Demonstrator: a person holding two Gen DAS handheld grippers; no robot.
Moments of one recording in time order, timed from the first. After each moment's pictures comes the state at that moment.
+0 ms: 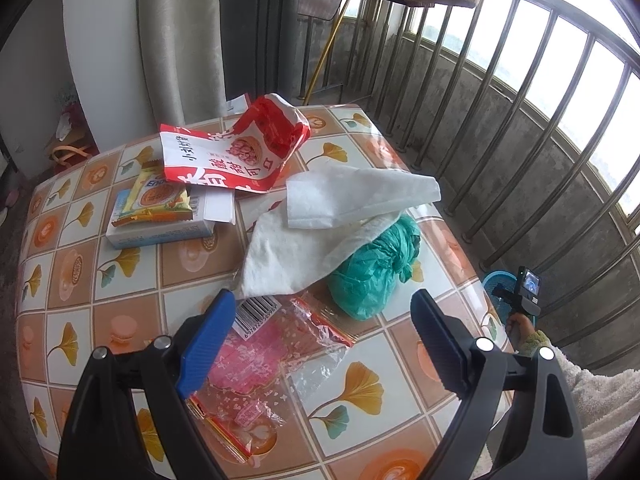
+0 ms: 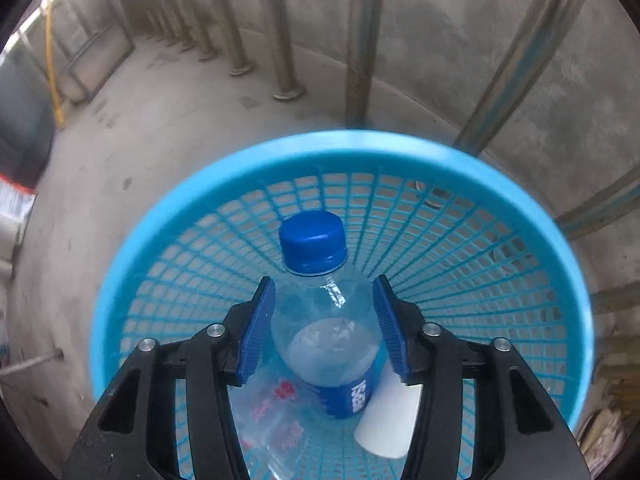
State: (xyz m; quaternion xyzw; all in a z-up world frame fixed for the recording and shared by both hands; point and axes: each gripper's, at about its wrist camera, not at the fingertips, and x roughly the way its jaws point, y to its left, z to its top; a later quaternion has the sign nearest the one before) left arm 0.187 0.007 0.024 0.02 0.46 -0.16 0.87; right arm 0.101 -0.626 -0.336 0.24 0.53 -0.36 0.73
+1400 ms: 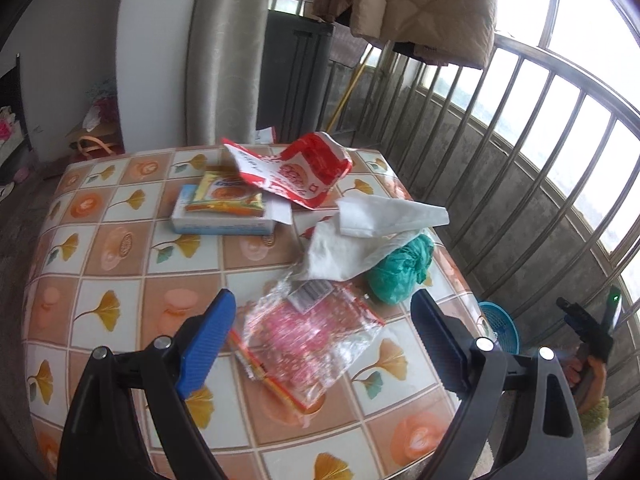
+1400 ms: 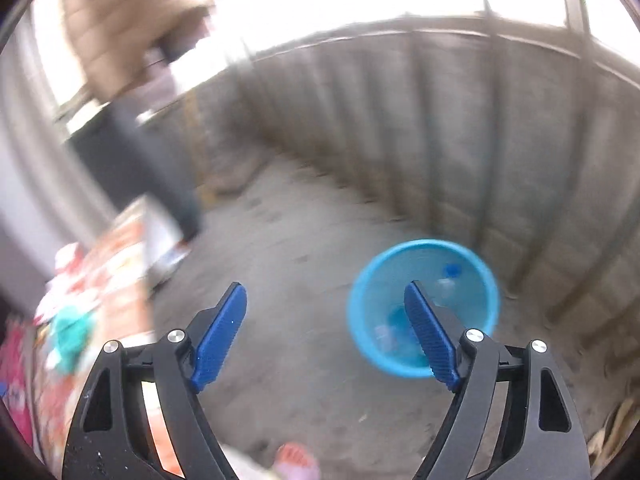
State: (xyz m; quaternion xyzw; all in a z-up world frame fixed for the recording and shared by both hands) left arm 0.126 0.101 0.042 -0.06 0.39 -0.15 0.91; right arm -0.014 -0.422 -0.029 0.24 0.34 -0.22 0.88
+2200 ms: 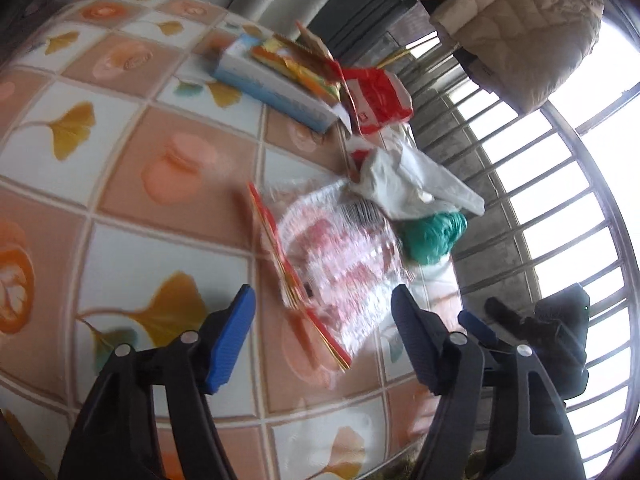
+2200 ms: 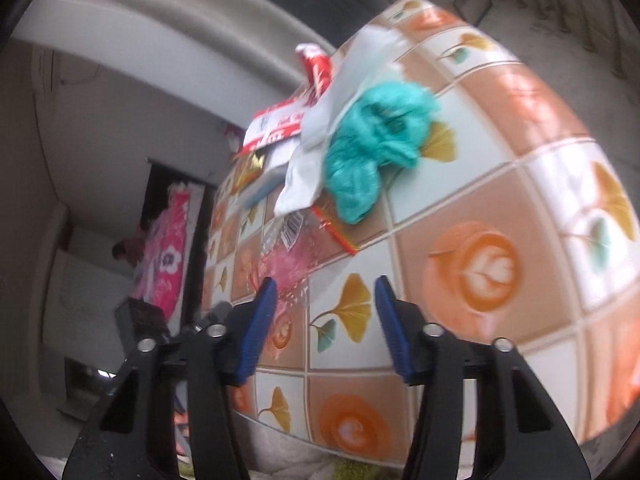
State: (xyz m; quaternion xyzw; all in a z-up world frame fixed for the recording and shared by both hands) left arm 0.140 0.168 -0.063 -0.27 0.47 -0.18 0.82; right arm 0.120 -0.176 -0.054 0.35 0.49 0.17 0.78
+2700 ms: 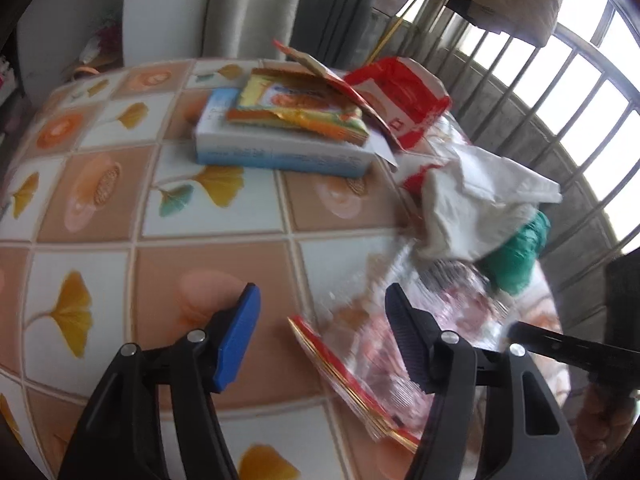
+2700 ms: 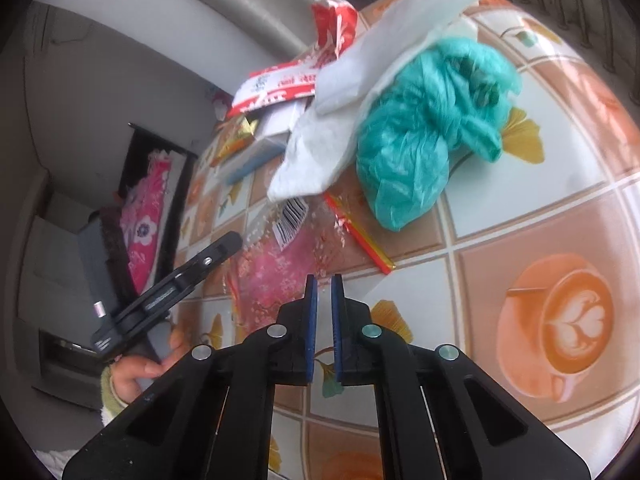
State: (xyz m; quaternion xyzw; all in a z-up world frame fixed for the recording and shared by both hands) left arm 0.212 0.150 -0.064 -0.09 0.48 -0.16 0.86; right arm 0.144 -0.126 -0.078 0.29 0.53 0.17 0.78
